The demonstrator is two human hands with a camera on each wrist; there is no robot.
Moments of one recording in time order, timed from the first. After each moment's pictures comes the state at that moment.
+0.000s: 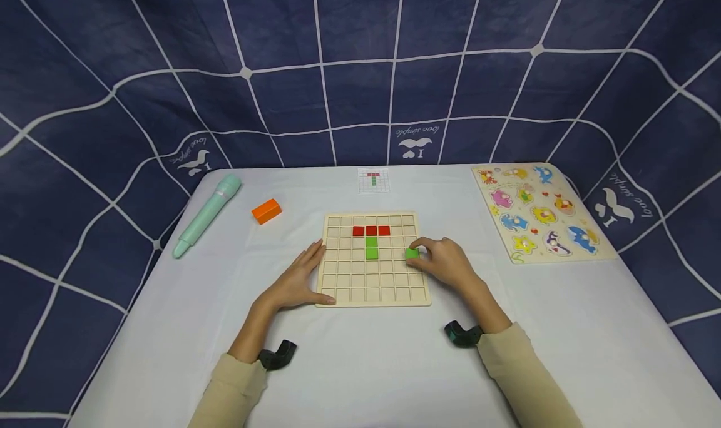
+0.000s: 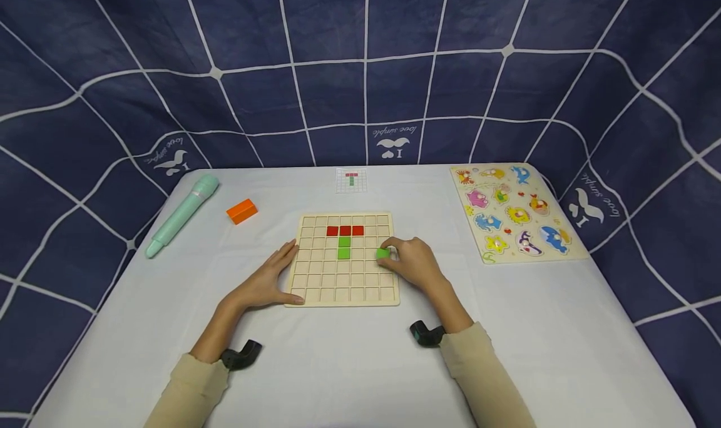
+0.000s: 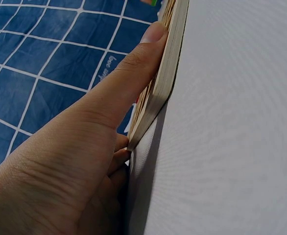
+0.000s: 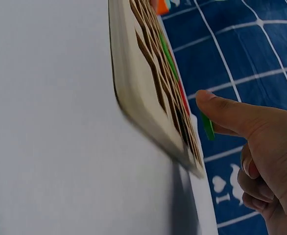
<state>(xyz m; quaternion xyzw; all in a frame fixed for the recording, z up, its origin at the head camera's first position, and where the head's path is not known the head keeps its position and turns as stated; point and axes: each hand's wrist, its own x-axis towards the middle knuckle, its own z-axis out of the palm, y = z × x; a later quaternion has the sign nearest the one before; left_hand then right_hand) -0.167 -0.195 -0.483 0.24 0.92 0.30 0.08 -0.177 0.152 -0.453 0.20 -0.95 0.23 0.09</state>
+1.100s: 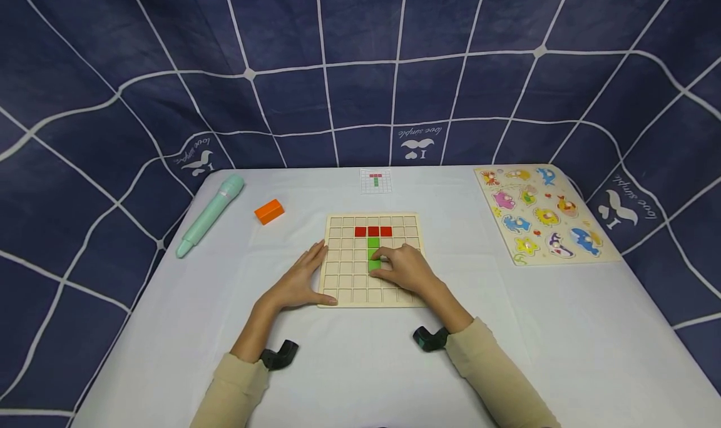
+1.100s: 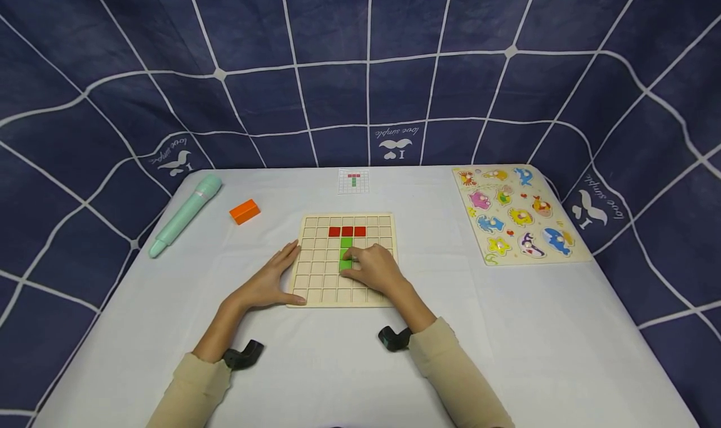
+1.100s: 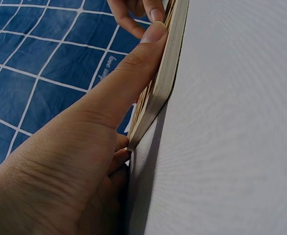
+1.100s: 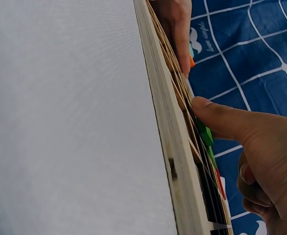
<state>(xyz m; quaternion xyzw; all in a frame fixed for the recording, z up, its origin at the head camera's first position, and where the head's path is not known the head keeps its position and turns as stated) -0.166 -0.193 -0.480 0.25 0.92 0.31 0.08 -0.179 0.083 -0.466 0.28 -0.93 0.22 0.07</state>
